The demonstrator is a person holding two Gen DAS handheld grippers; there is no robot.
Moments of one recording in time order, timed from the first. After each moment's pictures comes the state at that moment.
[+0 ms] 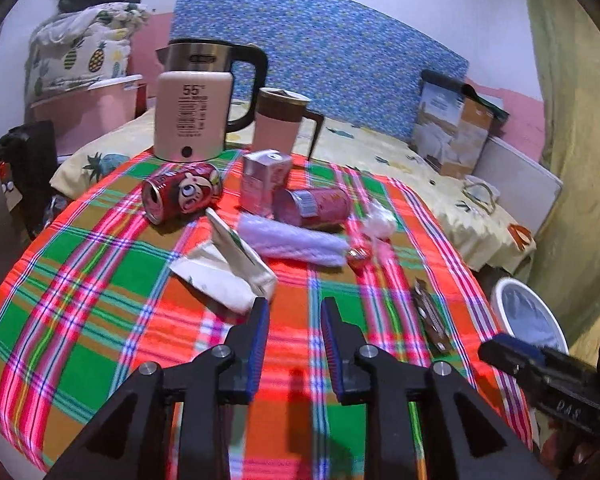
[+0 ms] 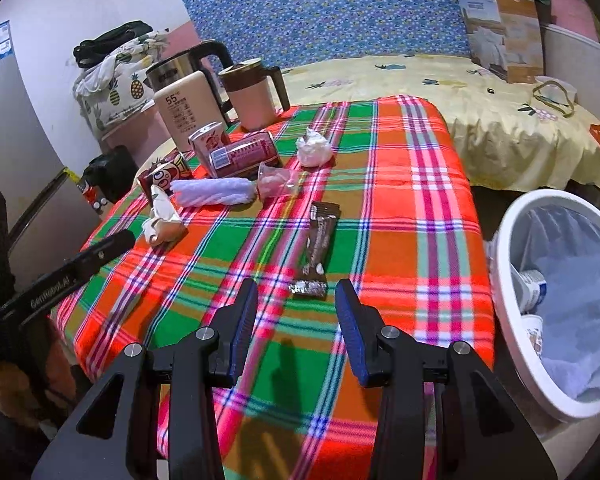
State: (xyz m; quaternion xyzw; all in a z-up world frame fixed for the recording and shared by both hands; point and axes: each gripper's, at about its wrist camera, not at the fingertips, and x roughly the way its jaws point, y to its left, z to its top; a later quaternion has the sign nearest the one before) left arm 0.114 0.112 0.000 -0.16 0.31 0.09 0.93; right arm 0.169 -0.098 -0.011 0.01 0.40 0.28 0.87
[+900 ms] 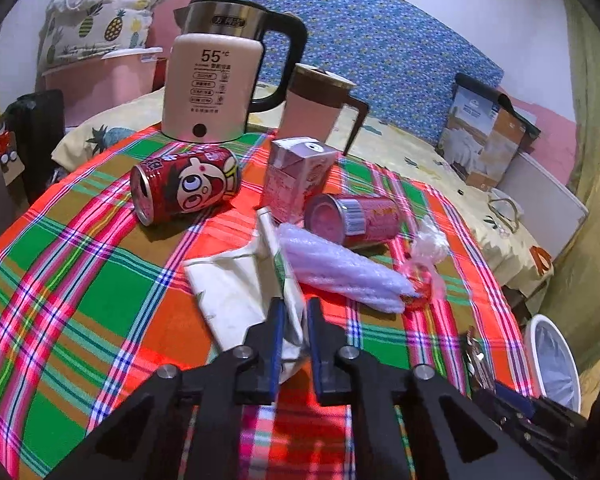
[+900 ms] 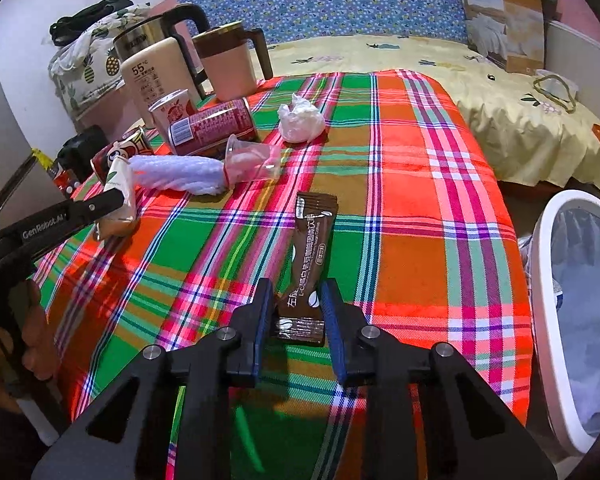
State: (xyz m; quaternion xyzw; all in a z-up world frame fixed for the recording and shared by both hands) left arm 0.171 0.143 -0.030 -0.20 0.33 0.11 0.92; right arm 0.192 -0.079 -0.040 -0.02 0.43 0.25 0.87
